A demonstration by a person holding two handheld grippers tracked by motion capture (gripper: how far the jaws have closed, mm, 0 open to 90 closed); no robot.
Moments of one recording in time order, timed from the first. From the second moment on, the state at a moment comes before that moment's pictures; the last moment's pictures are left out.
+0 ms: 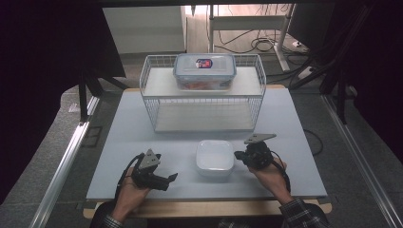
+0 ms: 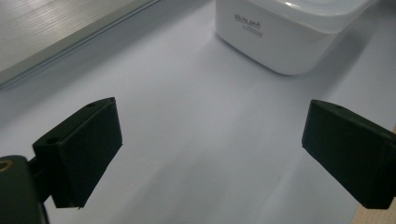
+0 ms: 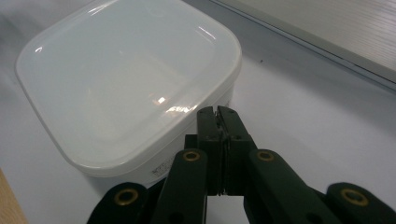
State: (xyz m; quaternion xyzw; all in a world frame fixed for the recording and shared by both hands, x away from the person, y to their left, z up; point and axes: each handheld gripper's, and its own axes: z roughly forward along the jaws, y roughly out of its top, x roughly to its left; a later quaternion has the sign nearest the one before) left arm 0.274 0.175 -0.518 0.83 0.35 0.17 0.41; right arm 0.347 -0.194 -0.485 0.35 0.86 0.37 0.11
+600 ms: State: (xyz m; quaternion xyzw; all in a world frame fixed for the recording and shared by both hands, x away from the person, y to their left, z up) left arm 0.274 0.175 -0.516 0.83 0.36 0.14 0.41; right arm 0.341 -0.193 -0.477 0.32 0.85 0.38 0.16
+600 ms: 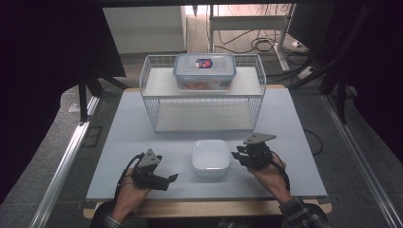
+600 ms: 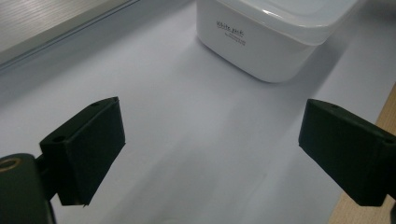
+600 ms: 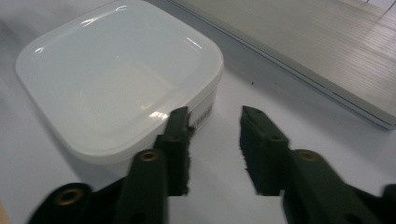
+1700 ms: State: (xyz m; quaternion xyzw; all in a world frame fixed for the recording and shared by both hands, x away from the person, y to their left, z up) left arm 0.283 0.172 -0.509 0.82 0.37 0.14 0.42; right arm 0.339 -0.207 -0.485 0.29 0.86 0.40 0.13
